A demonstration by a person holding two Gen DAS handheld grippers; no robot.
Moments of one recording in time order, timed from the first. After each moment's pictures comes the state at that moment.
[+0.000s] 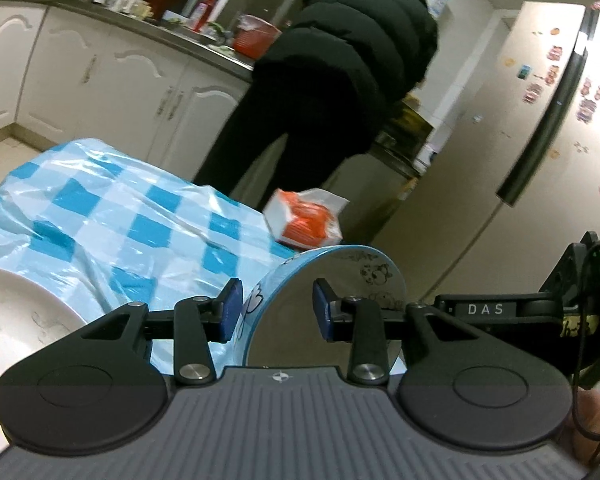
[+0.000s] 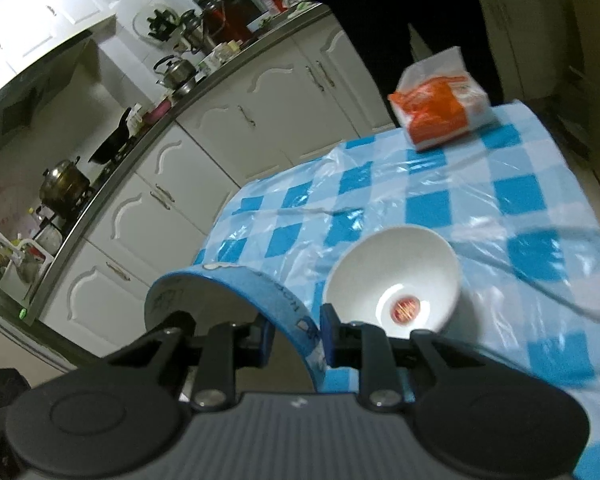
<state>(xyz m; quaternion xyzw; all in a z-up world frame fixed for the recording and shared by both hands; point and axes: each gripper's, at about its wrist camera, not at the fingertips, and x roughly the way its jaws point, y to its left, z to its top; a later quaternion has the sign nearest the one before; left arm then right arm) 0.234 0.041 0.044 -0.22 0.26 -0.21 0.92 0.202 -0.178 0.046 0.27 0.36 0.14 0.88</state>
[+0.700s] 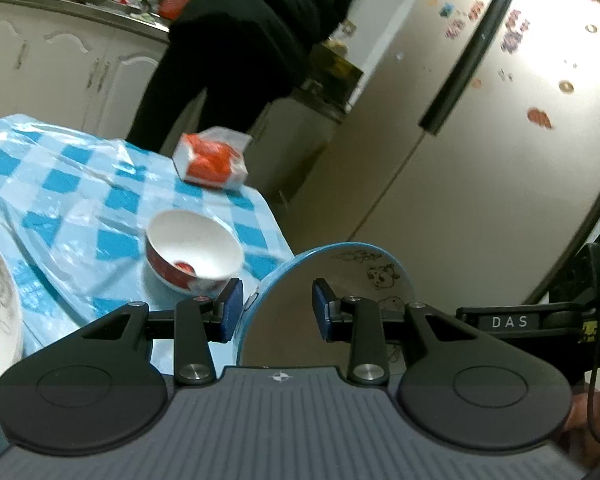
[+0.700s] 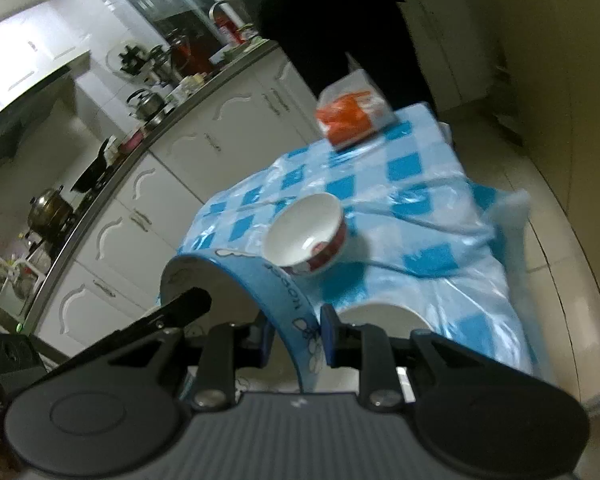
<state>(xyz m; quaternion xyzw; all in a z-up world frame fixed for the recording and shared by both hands) 0.187 -0.017 0.044 -0.17 0.29 -0.31 0.89 0.065 -0.234 0.053 0.29 0.34 0.08 0.89</state>
